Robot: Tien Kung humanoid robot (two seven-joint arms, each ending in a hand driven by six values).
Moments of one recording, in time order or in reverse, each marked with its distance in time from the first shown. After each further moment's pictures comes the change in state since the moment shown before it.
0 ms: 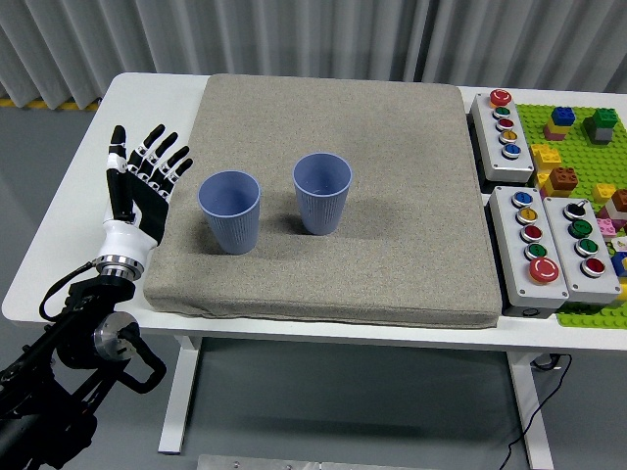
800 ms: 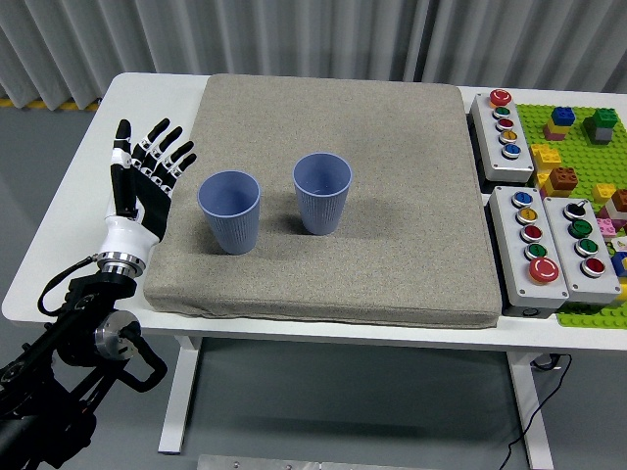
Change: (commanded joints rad) left arm 0.002 0.004 0.005 -0.026 0.040 0.011 0.009; right arm 0.003 -0.001 -0.004 0.001 0.016 -0.005 -0.002
